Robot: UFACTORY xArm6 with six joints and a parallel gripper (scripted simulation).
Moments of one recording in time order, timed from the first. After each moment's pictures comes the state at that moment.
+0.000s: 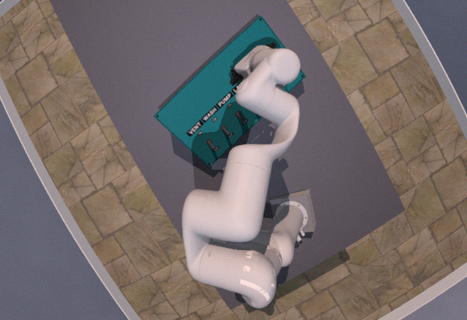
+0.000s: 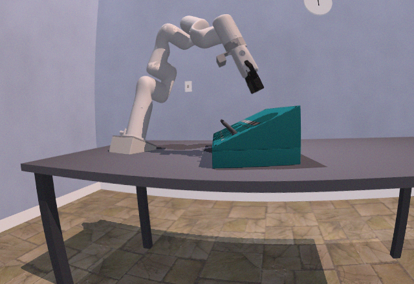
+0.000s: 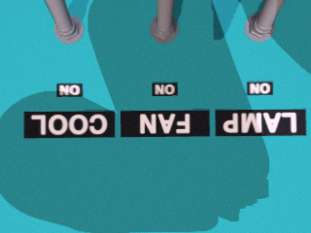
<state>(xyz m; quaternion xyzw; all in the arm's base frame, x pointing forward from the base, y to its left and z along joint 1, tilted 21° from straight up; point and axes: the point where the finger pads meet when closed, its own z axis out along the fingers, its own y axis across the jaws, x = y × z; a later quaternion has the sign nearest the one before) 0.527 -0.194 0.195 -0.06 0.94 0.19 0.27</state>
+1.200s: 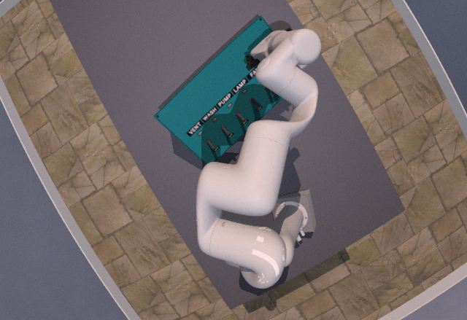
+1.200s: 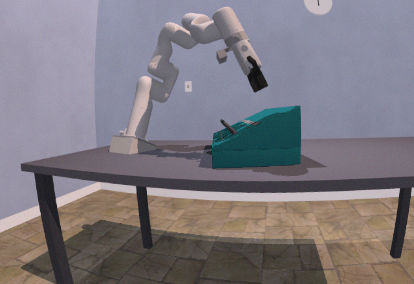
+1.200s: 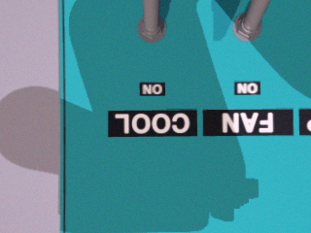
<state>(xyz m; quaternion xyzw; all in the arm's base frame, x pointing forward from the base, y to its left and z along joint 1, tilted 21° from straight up) 0.541 -0.252 0.175 -0.06 0.94 0.19 0.27</state>
